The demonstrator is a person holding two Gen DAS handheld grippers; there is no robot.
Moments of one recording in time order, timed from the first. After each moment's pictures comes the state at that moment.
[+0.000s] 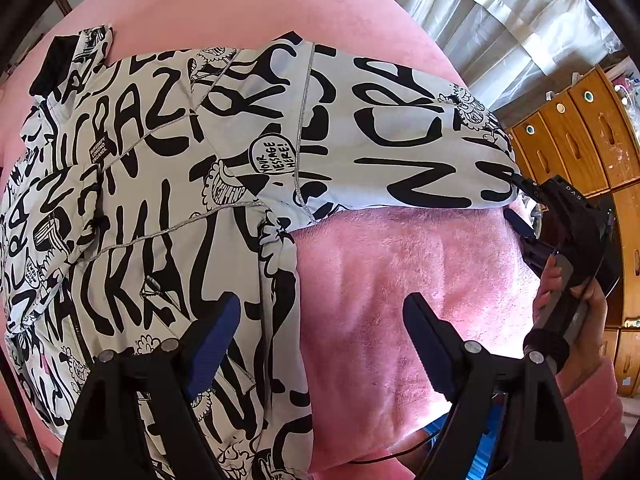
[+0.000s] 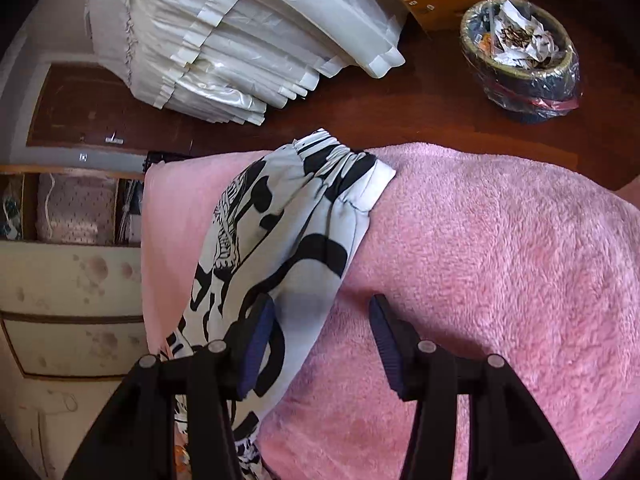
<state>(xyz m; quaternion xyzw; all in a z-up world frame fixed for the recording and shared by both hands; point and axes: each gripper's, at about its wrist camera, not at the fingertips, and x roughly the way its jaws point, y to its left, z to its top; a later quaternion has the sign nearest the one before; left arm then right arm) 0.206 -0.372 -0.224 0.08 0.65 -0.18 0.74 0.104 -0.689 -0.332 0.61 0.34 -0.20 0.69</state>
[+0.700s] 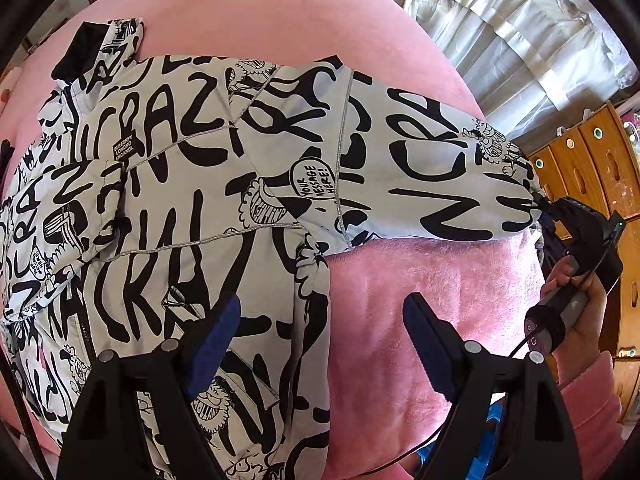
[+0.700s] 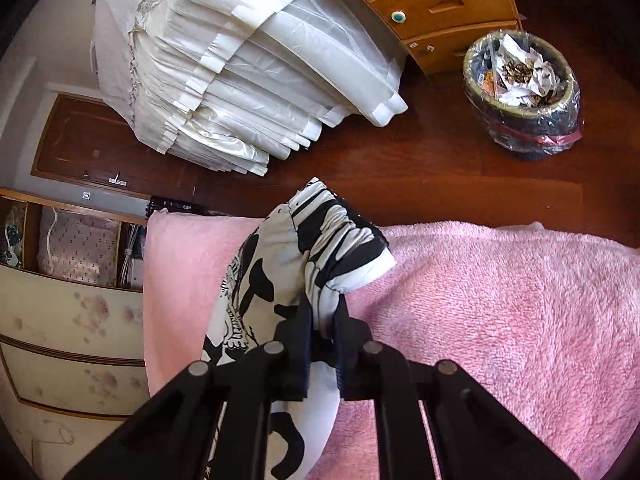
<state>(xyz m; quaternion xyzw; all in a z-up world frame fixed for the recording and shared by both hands) 0.218 -0.339 -0.214 0.05 0.62 -0.16 0.77 0.130 -0.705 -0.318 0.58 0.27 -0.26 0.72</state>
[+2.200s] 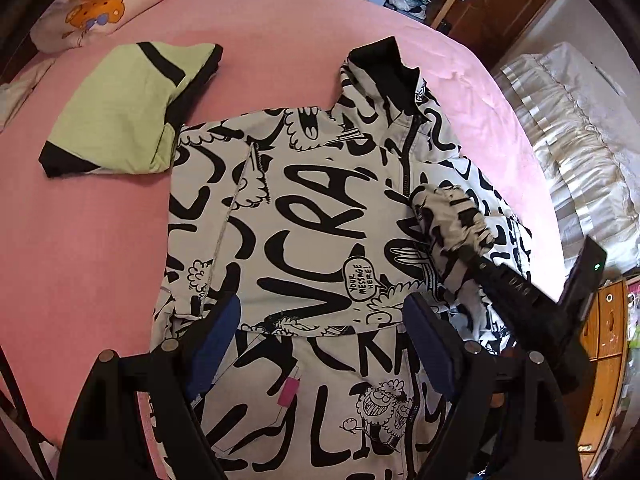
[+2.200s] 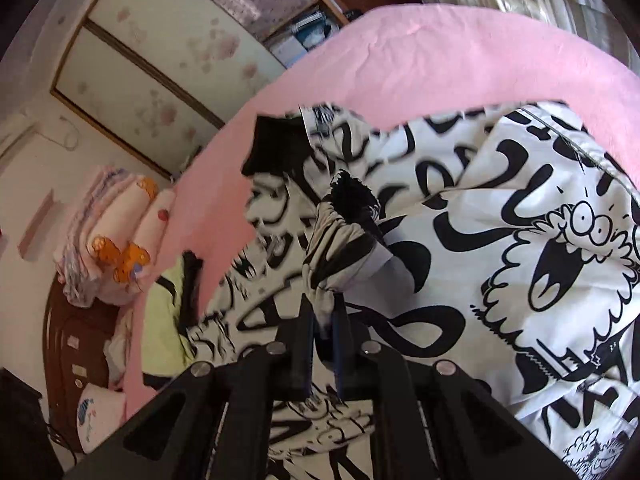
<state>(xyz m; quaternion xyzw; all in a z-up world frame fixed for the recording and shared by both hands) 0.263 0.150 -0.171 -0.15 0.55 -0.03 0.82 0.301 -0.140 -0.238 0.31 0.44 0.05 0.84</state>
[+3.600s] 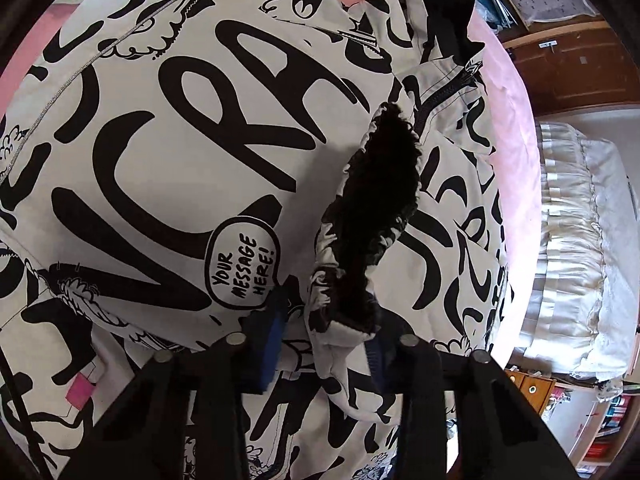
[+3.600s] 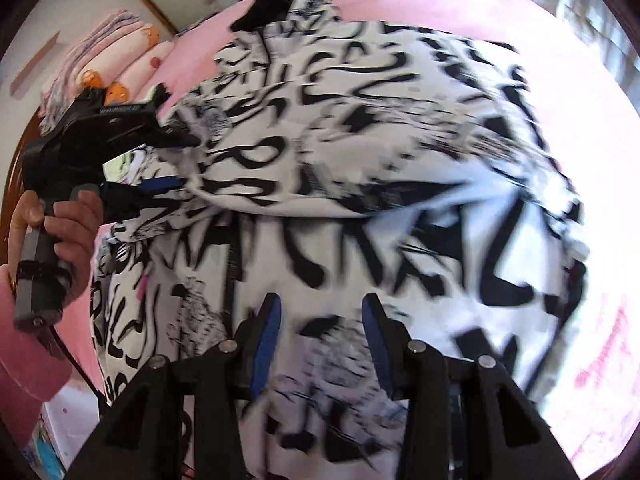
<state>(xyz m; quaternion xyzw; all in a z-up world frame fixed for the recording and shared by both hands) 0.325 0.057 -0.304 -0.36 0.61 0.00 0.71 0.185 -0.230 -0.262 0.12 0.57 0.11 0.80</state>
